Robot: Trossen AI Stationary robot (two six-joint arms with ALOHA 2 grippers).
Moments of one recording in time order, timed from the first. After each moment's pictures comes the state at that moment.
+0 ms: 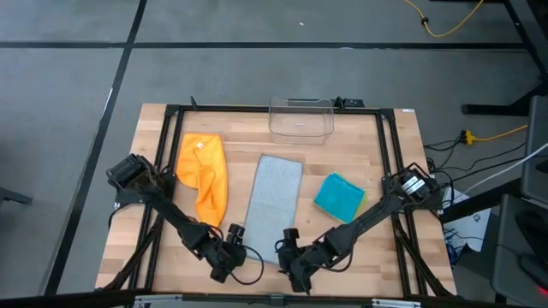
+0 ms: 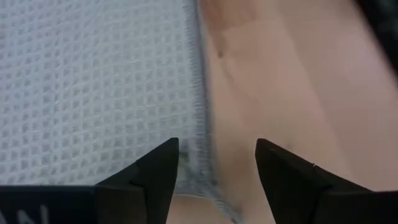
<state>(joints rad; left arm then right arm) -0.71 1.82 0.98 -0.22 -0.28 -0.32 0.61 2.03 1.33 -0.13 0.29 0.32</state>
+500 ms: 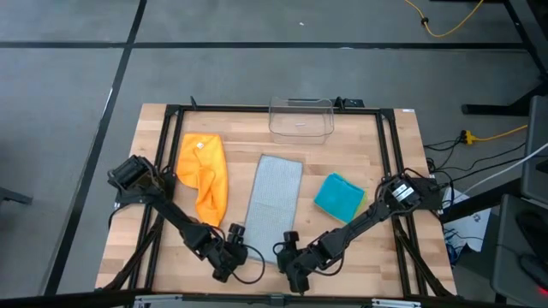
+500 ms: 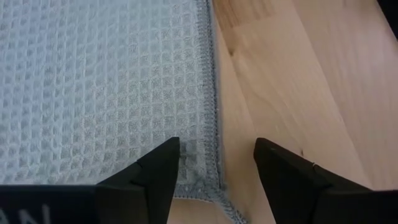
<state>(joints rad) -0.71 1.86 0.99 -0.22 -0.29 -0.35 0.61 2.15 1.34 -0.11 0.24 0.39</state>
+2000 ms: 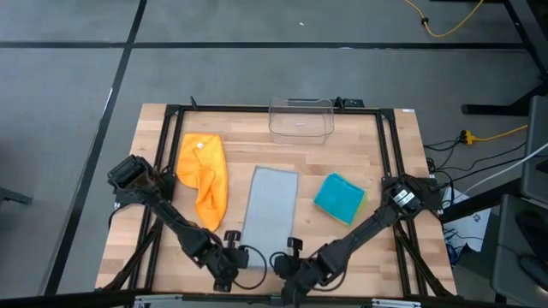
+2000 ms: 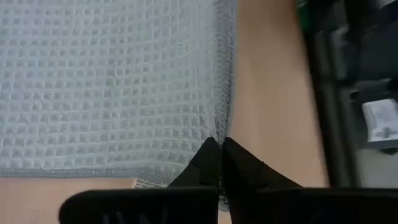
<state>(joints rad) -0.74 1.83 1.16 -0.41 -0.21 -0.63 0.67 2.17 1.60 -0.41 0.38 0.69</state>
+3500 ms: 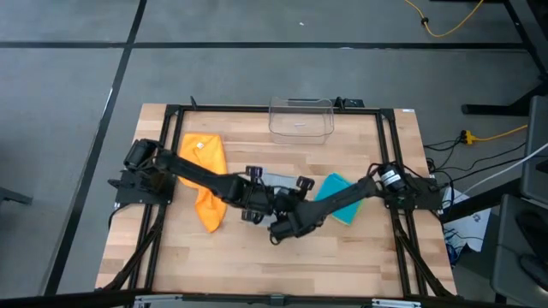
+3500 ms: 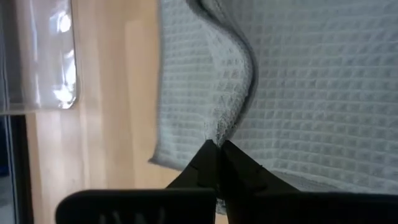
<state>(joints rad) -0.24 1.82 1.29 -0.77 -0.49 -0.07 0.36 2.17 1.65 -1.11 0.84 0.70</state>
